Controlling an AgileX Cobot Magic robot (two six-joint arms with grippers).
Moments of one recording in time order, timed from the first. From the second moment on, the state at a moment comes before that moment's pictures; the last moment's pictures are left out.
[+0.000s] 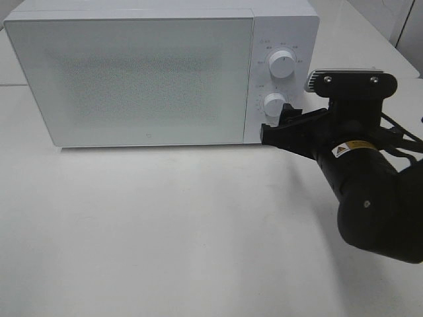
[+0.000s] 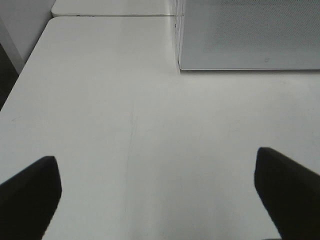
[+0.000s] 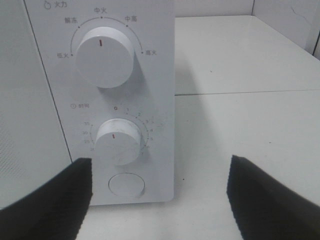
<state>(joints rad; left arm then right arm) 0.05 0.00 -0.50 -0.07 1.05 0.05 0.76 1.77 -0.50 0.90 -1.21 -0.31</state>
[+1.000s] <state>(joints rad) 0.05 0.00 -0.50 -0.07 1.05 0.05 0.68 2.04 -0.79 0.80 -1.21 -0.31</state>
